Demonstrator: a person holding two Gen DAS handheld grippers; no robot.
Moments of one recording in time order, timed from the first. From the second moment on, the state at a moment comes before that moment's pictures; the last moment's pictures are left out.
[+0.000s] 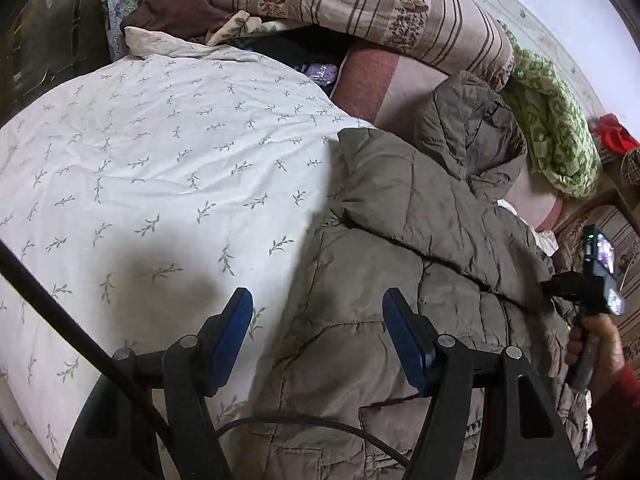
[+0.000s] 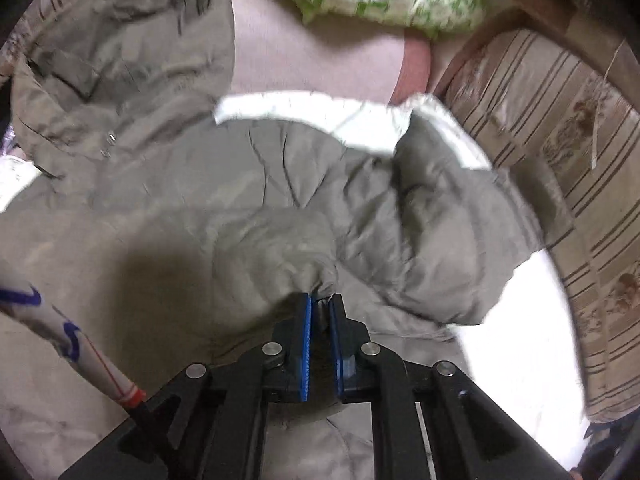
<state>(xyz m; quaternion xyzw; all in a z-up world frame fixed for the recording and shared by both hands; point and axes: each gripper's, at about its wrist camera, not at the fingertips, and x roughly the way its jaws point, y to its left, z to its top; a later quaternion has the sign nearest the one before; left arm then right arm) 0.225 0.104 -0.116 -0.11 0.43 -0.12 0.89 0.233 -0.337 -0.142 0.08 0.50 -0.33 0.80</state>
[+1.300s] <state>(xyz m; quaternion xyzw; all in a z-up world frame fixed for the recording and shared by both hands) 0.087 -0.009 -0.031 0.04 0.33 -0.14 0.93 -0.068 -0.577 -0.085 0.31 0.35 -0.41 0.78</state>
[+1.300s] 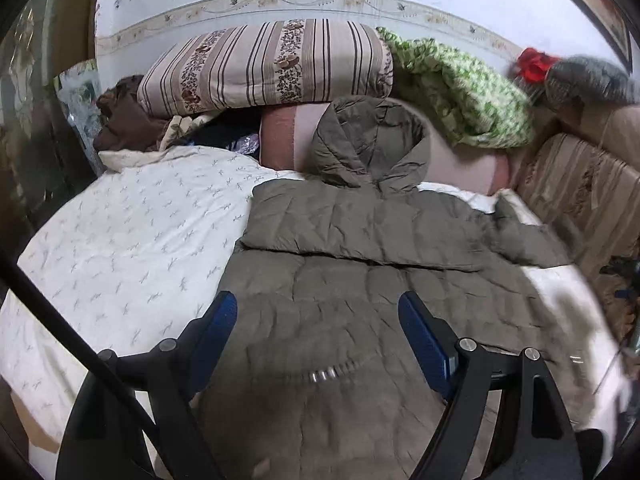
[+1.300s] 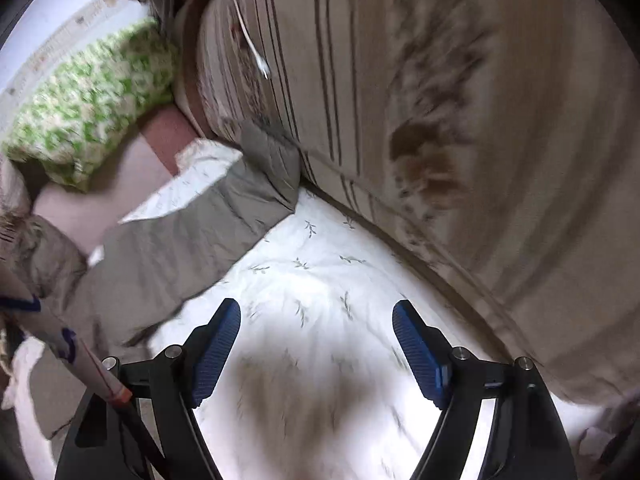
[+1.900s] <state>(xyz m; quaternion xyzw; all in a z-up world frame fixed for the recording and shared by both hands) 0.168 -0.043 -0.167 0.04 0.45 -0.08 0.89 0.087 -0.672 -0.148 0.20 0.41 -0.43 0.78</state>
